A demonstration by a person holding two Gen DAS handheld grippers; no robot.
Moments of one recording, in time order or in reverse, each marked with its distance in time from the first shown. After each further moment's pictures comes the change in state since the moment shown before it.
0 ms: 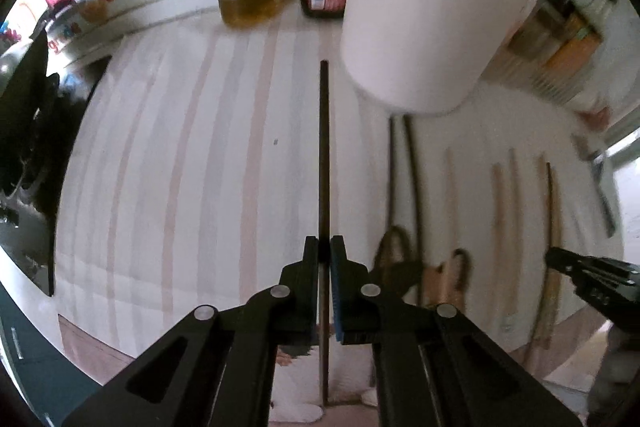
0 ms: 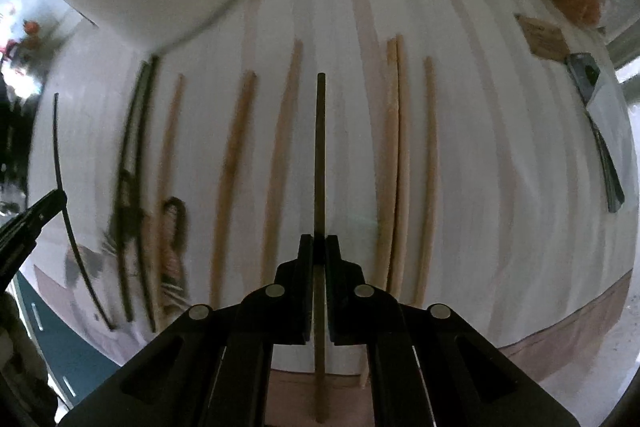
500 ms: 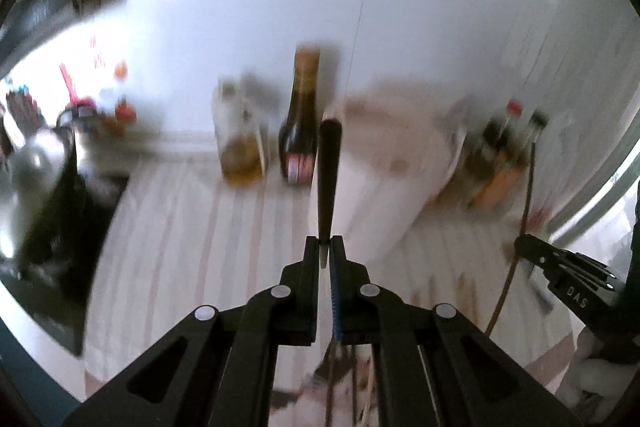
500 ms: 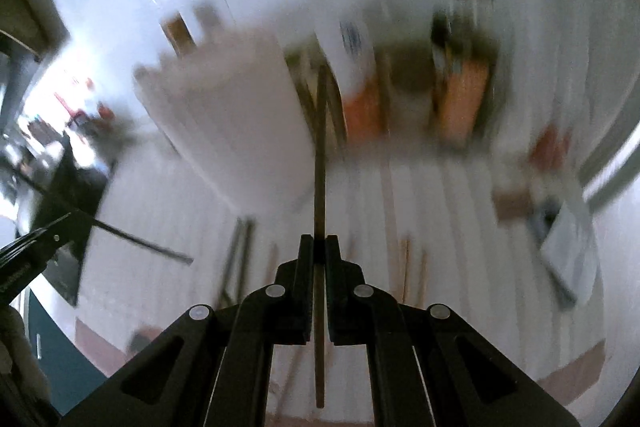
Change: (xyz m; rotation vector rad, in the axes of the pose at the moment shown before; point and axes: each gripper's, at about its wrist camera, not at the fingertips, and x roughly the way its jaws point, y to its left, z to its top) left arm -0.151 -0.011 0.063 0.000 -0.383 -0.076; right arm -0.151 0.039 0.040 -0.069 -0.489 0.094
